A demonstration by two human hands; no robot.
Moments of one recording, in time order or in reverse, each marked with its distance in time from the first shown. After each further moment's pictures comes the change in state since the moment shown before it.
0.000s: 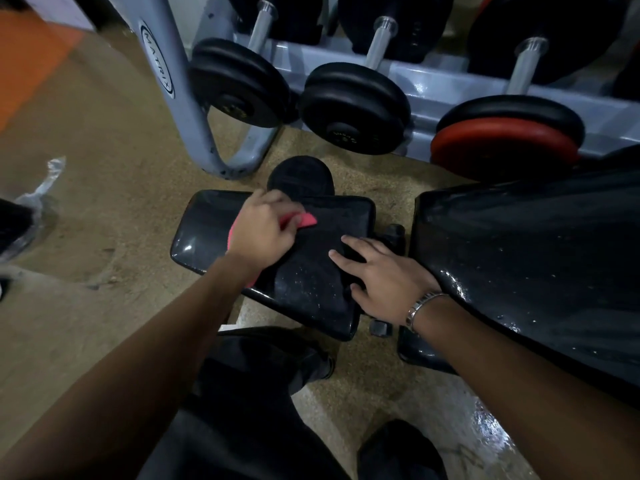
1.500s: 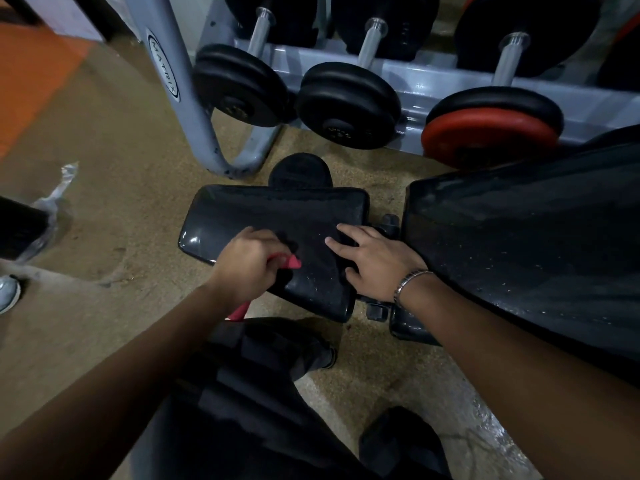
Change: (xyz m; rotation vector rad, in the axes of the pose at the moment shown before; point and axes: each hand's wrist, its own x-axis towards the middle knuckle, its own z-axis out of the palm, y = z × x) left_hand -0.070 0.008 -0.023 0.053 -0.186 0.080; right_hand -0.001 0.003 0.004 0.010 0.010 -0.005
